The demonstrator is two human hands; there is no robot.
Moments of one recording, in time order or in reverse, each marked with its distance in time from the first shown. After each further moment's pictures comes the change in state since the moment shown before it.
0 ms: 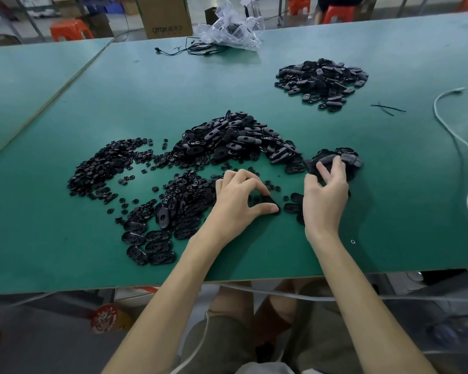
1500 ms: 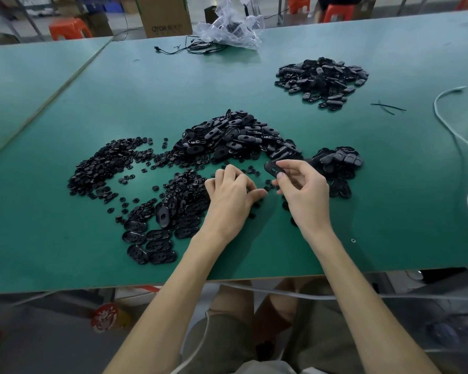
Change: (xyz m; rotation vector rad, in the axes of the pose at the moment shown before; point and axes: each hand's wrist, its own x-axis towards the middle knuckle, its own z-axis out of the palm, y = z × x) left_hand 0.002 -0.002 0.003 0.219 0.098 -0.092; right_hand -0.007 0.000 0.004 -0.012 -0.338 -0.158
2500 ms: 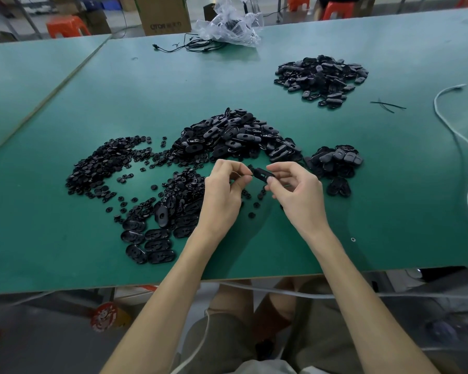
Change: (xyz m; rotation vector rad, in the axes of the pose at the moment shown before) left_hand -0.001 -0.002 -0.007 -0.567 0.179 -0.072; right_hand -0.002 -0.001 0.000 -0.078 -0.109 -0.028
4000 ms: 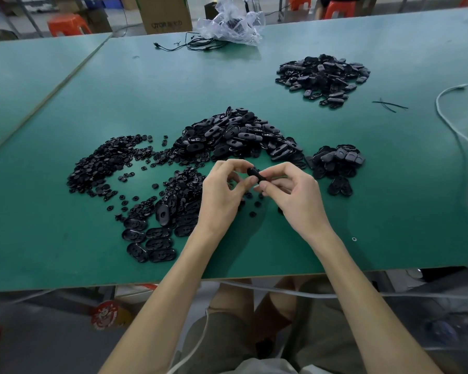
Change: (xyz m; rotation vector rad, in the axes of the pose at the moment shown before) left_hand 0.003 -0.004 -0.002 0.005 0.006 0.017; right_hand -0.004 -0.008 -0.003 0.037 -0.152 -0.007
